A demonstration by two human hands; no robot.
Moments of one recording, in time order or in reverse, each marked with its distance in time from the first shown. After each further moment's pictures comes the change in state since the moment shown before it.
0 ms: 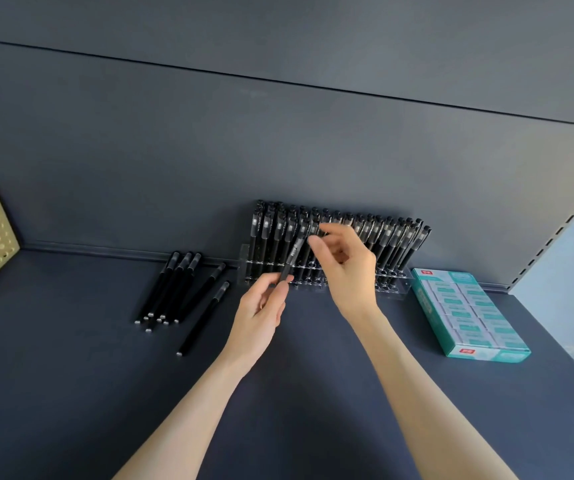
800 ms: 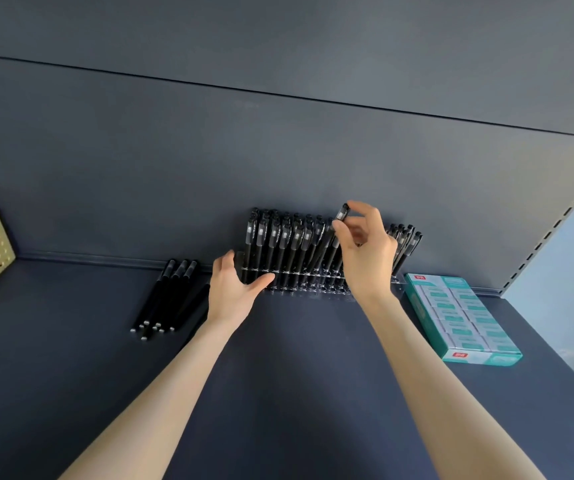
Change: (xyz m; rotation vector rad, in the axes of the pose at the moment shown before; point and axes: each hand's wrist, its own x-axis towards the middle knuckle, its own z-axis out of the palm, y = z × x) left_hand 0.058 -0.009 -0.026 0.592 0.305 0.016; right_hand 0.030 -0.002 -0.022 -0.125 0.205 -0.111
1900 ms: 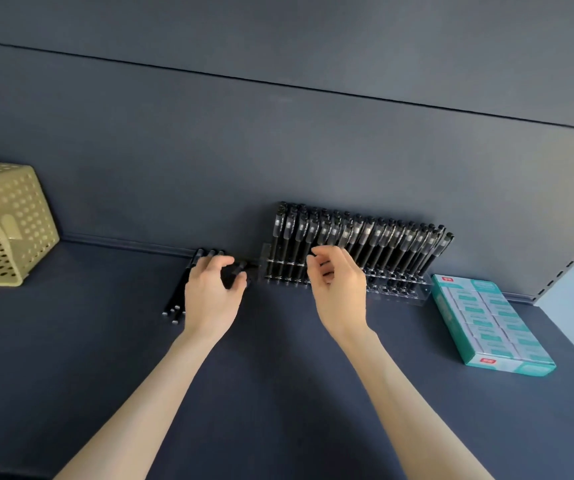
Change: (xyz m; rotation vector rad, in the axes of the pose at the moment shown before) left_hand -0.025 -0.008 -0.061 0.222 0.166 0.052; right_hand -0.065 -0.018 0.038 -0.128 -0.232 0.011
